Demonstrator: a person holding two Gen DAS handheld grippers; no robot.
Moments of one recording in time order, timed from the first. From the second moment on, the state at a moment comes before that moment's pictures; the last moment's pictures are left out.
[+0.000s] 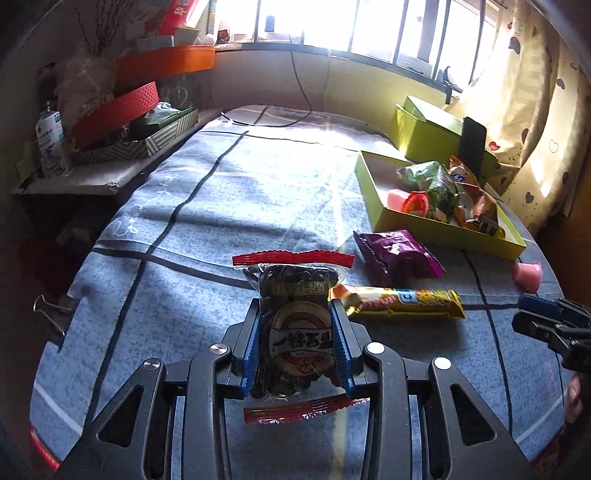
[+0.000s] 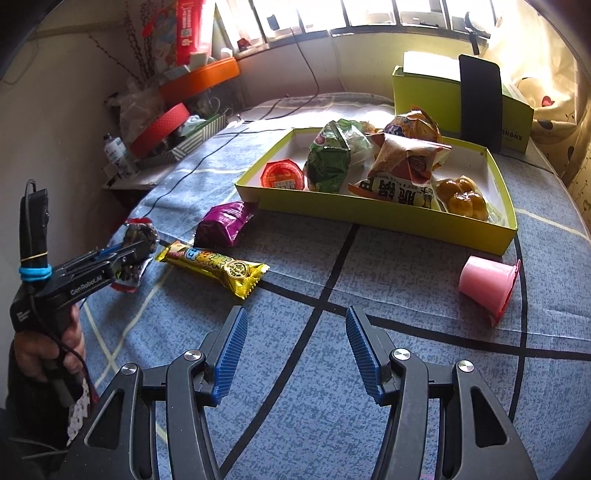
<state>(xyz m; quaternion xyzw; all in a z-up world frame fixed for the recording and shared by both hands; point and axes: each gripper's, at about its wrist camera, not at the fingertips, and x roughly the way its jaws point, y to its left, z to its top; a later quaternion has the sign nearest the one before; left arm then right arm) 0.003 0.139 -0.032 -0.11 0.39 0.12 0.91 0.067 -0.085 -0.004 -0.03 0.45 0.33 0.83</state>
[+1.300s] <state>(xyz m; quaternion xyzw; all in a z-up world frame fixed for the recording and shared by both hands) 0.019 0.086 -0.051 -0.09 0.41 0.03 0.91 0.085 -0.036 -0.019 -0.09 0.46 0.34 0.82</state>
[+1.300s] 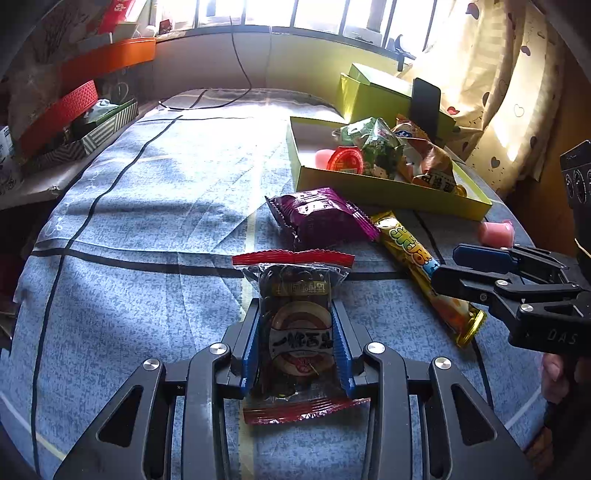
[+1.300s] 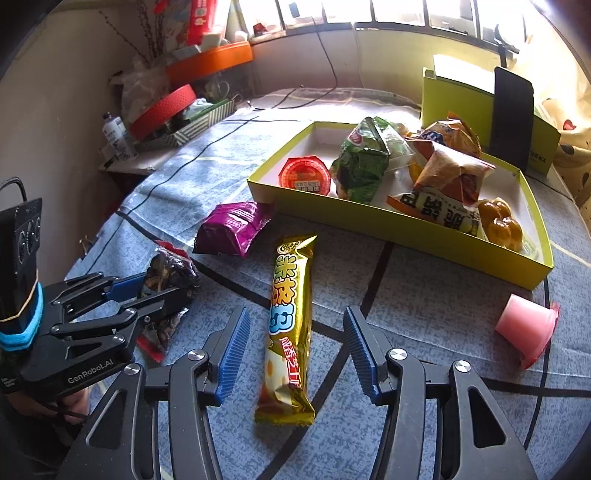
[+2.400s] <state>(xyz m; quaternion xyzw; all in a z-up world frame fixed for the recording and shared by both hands) -0.002 0.059 -0.016 -0.07 0.37 0.03 0.92 0.038 -0.097 0.024 -0.05 0.40 0.31 0.86</state>
